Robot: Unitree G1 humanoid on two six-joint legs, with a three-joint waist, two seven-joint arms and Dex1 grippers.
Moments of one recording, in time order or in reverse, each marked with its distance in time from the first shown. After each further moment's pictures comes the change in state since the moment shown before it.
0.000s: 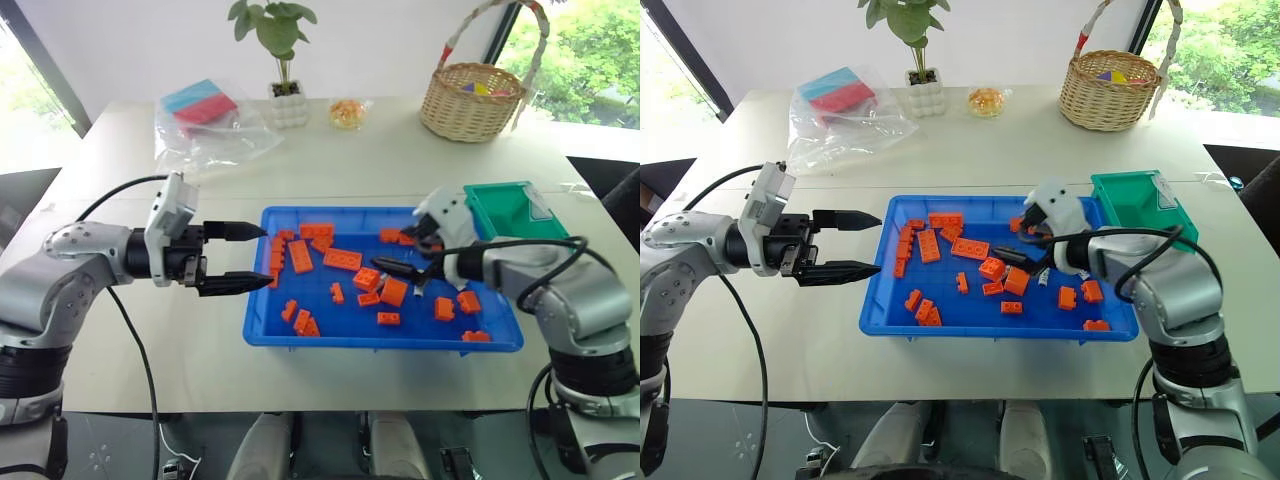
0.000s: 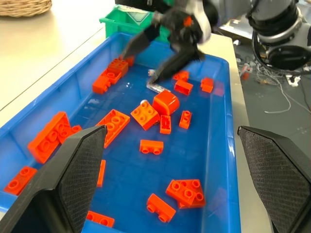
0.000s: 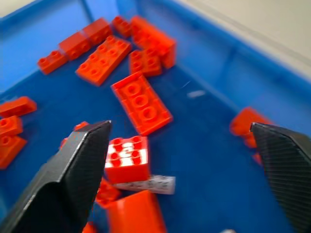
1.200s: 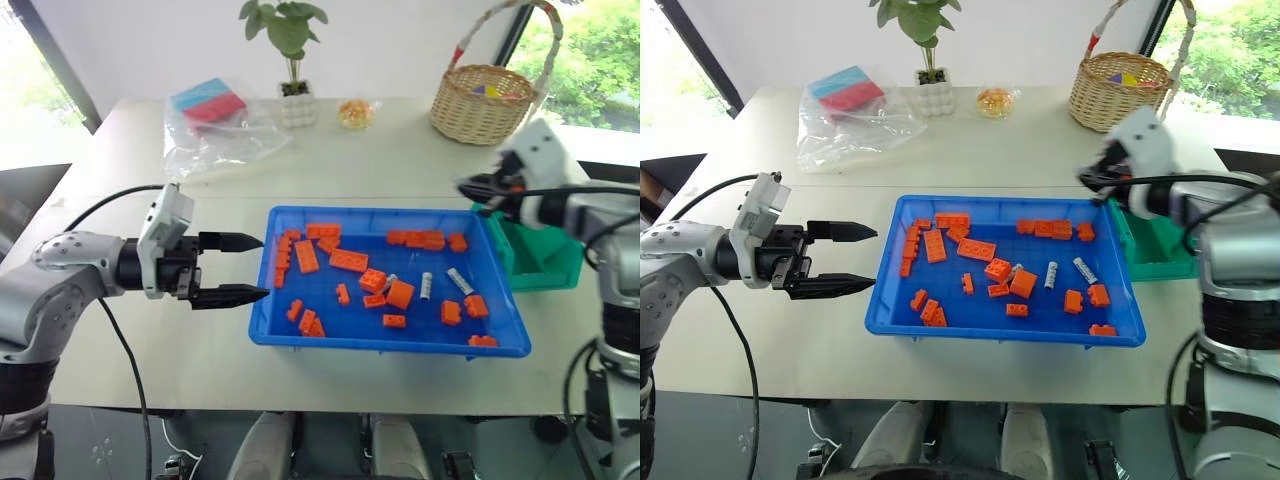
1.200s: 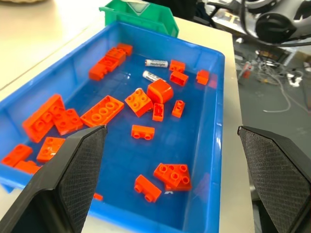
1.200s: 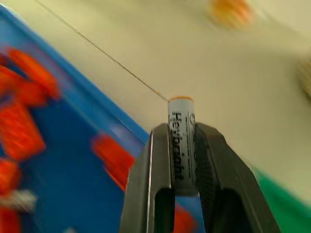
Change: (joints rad) left arm 0.059 0.028 0.028 -0.047 -0.033 0.029 -0.005; right arm -0.074 -0.226 -0.254 0.324 -0.314 -0.265 0.217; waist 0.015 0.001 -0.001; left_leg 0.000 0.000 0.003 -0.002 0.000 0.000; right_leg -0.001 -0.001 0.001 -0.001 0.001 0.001
